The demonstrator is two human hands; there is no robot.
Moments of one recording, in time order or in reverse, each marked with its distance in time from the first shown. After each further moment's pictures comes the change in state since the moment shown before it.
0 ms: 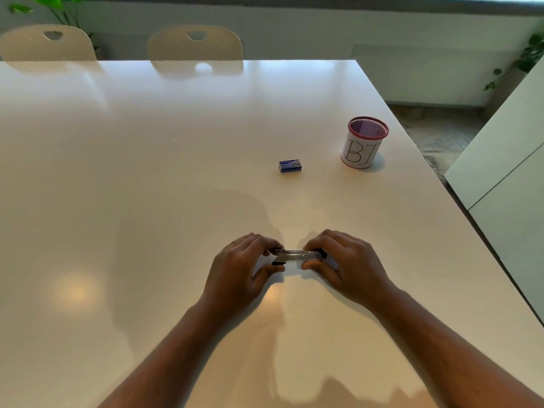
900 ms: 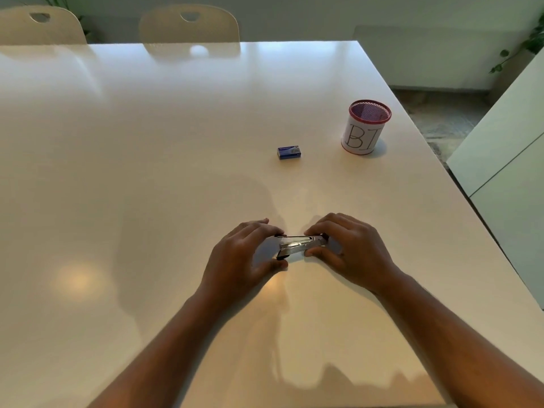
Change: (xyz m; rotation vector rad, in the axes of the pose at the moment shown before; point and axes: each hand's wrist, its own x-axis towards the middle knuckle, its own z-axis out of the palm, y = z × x) left_hand 0.001 0.003 -0.002 -0.012 -0.061 -0.052; right_hand 0.002 0.009 -0.006 0.022 -0.064 0.037
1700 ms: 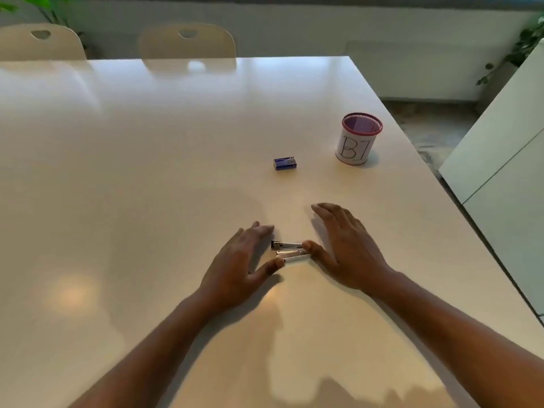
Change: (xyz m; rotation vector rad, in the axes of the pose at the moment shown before) left_hand 0.009 -0.004 -0.006 -0.084 -0.234 -0.106; right_hand 0.011 -0.003 -0.003 -0.178 -0.143 0.223
